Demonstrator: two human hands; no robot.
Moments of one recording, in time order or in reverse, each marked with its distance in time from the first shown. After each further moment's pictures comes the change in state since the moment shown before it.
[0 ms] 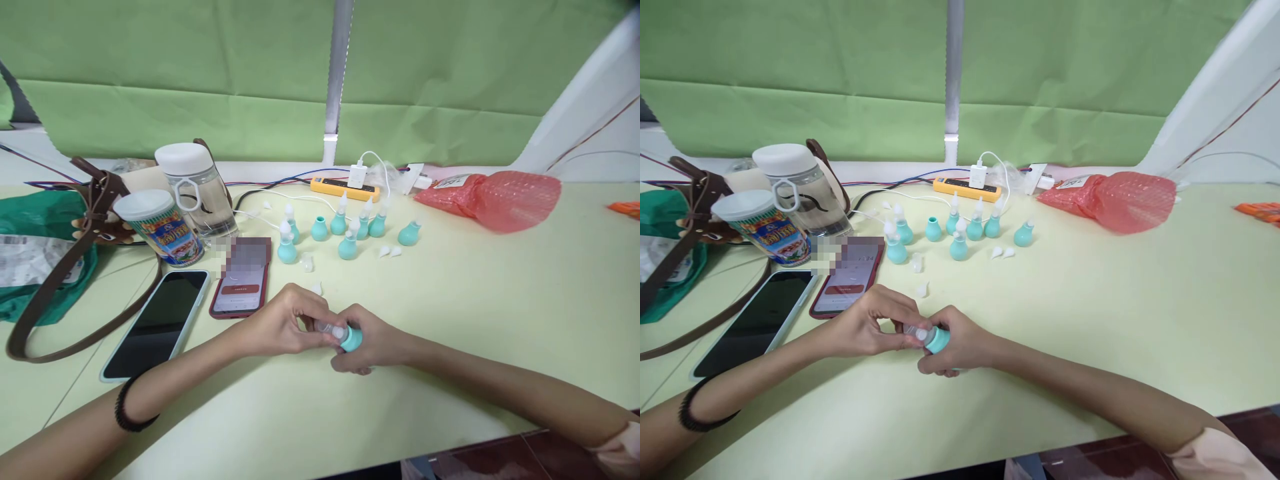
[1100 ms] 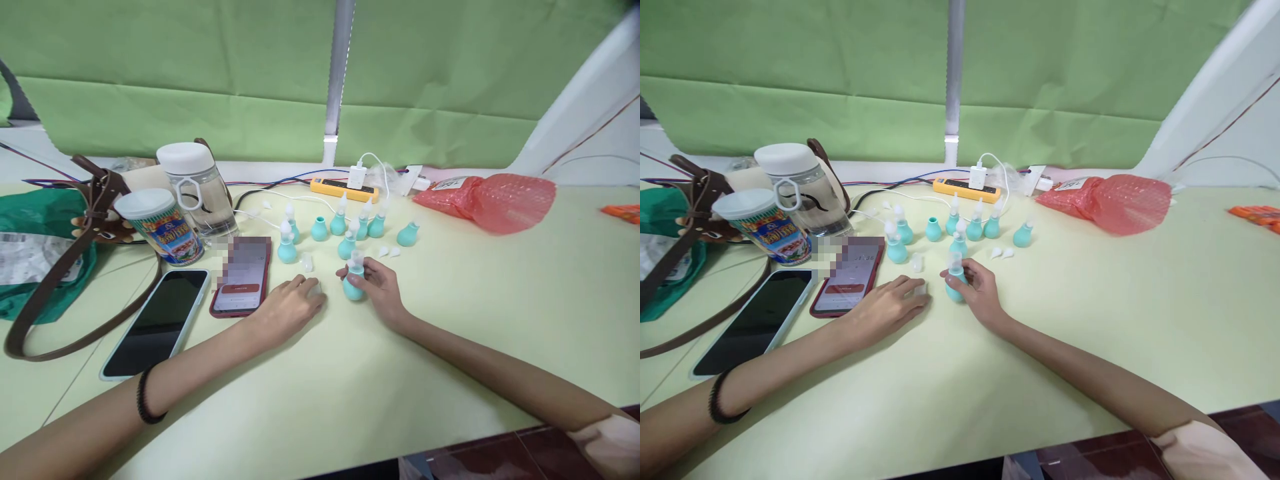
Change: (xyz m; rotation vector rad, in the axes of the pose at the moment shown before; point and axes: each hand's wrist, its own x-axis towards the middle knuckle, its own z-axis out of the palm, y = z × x) left_hand 0.002 -0.034 0.005 1.057 -0.041 -0.050; right_hand 0.027 0.016 -0.039 0.070 0.672 -0.575
